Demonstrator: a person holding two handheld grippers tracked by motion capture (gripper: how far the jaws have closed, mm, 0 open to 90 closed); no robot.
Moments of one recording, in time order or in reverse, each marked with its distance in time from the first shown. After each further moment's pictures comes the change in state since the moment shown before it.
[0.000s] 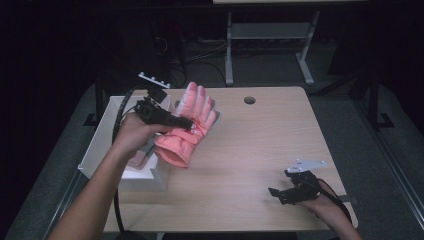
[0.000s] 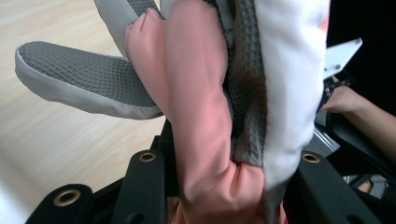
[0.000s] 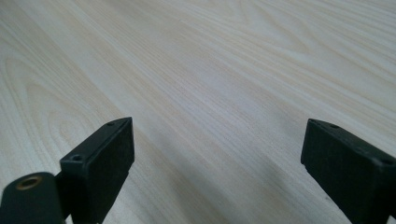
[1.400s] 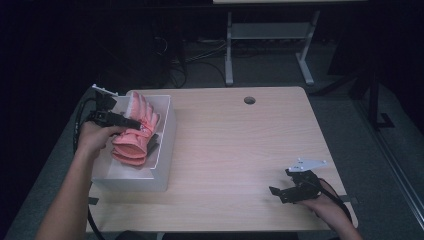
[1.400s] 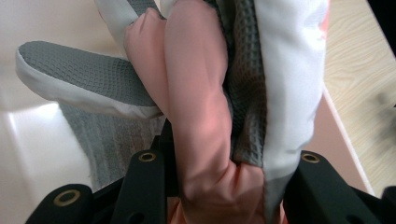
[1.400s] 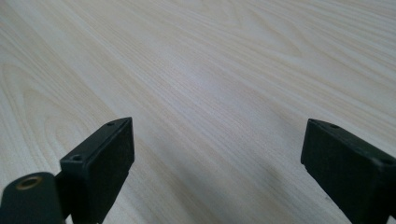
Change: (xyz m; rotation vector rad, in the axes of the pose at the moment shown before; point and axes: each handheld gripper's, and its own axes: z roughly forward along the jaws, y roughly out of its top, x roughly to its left) left arm 0.138 -0.077 -0.044 0.019 0.278 -0.346; right arm -0.003 0.000 -0.002 -0.009 -0.007 0.006
